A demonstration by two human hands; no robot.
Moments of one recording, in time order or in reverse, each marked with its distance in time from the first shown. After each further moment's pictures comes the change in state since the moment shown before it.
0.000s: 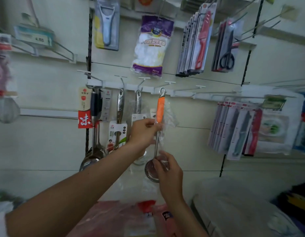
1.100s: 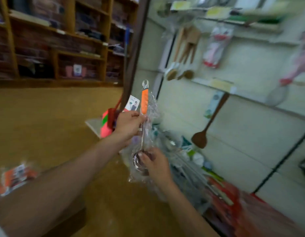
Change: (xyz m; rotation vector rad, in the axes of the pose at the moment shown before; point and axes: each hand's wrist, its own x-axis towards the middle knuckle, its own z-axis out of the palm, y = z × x) left_hand -0.380 0.031 -0.691 0.212 0.939 -0.177; right_hand -0.460 -0.228 0.514 0.224 -1.137 0.084
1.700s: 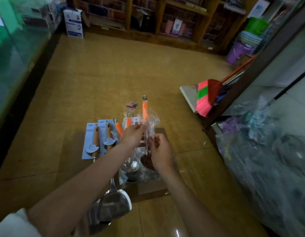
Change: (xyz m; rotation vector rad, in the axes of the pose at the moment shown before) left_hand -0.028 -0.206 -0.356 -0.085 0.480 -0.449; right_hand -0.006 0.031 0.378 -0.140 -0.416 -0.100
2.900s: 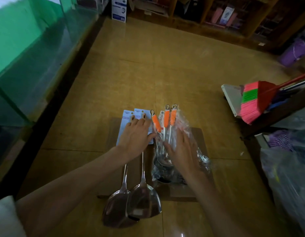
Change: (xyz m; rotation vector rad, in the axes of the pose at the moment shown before) left_hand 0.003 -0.033 -0.111 1.412 0.215 0.473; right_hand 0.024 0.028 0.058 -0.674 -0.277 -0.230
